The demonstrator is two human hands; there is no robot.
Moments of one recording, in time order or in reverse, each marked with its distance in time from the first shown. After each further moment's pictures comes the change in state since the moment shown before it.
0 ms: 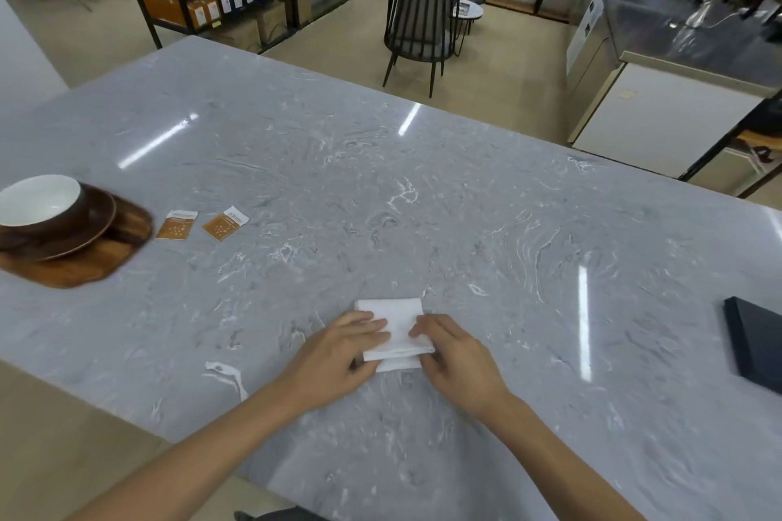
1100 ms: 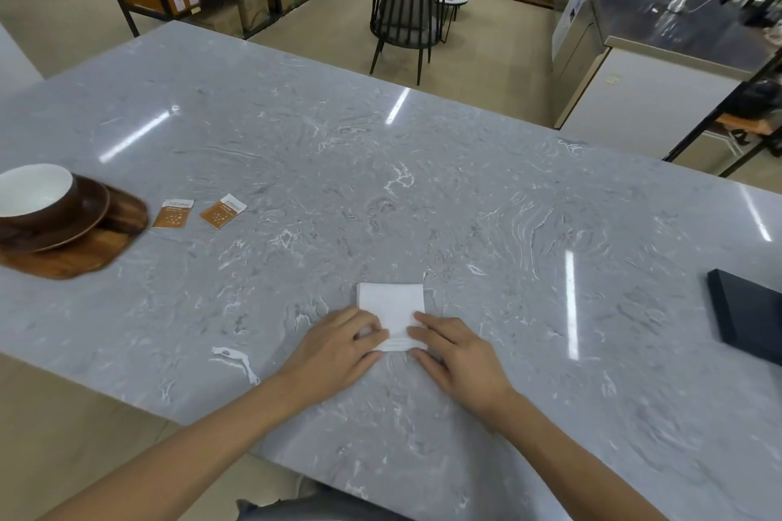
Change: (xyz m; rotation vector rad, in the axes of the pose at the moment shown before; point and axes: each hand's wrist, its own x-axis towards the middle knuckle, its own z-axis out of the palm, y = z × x) left_hand -0.019 -0.011 0.012 0.280 0.094 0.237; right_hand -0.028 0.006 0.025 -0.150 0.216 -0.206
